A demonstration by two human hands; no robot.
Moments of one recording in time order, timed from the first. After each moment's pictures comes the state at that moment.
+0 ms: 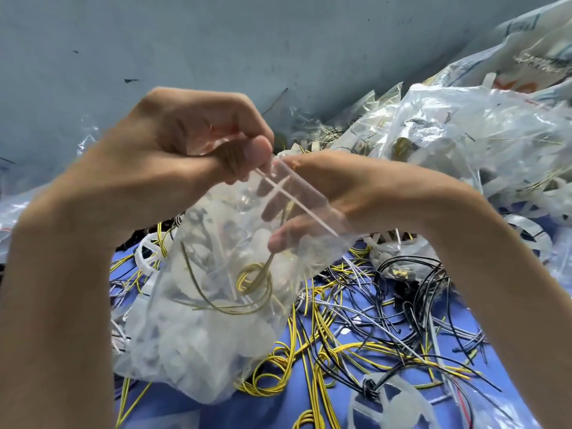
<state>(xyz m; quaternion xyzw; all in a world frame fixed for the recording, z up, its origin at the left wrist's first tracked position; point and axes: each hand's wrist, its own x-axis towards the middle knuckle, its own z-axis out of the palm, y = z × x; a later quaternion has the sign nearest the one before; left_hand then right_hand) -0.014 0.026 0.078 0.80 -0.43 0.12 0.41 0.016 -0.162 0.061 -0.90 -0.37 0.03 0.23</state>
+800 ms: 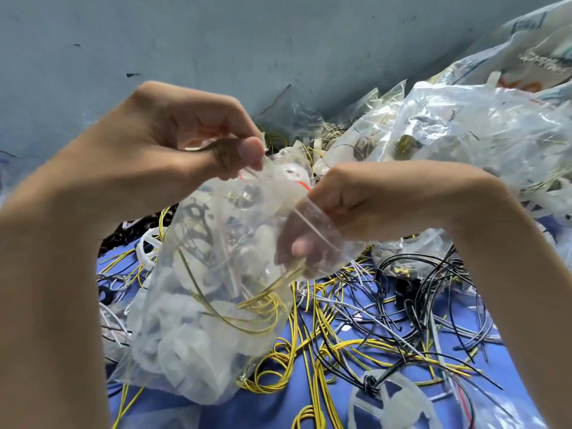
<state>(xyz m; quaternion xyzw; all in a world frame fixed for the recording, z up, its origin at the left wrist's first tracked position) -0.007 0.036 0.075 0.80 -0.41 0.13 0.42 -0.008 -0.178 0.060 -0.85 -0.40 0.19 0.30</state>
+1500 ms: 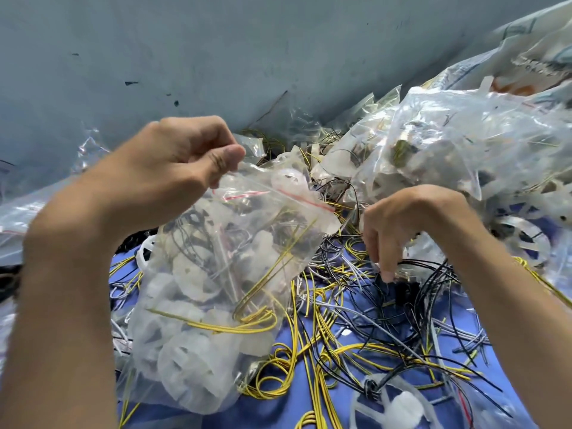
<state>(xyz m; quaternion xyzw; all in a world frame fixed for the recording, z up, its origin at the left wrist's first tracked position) 0.015 0.046 0.068 0.89 -0.28 0.16 0.32 0.051 -0.222 0.015 -0.94 -0.09 0.31 -0.06</state>
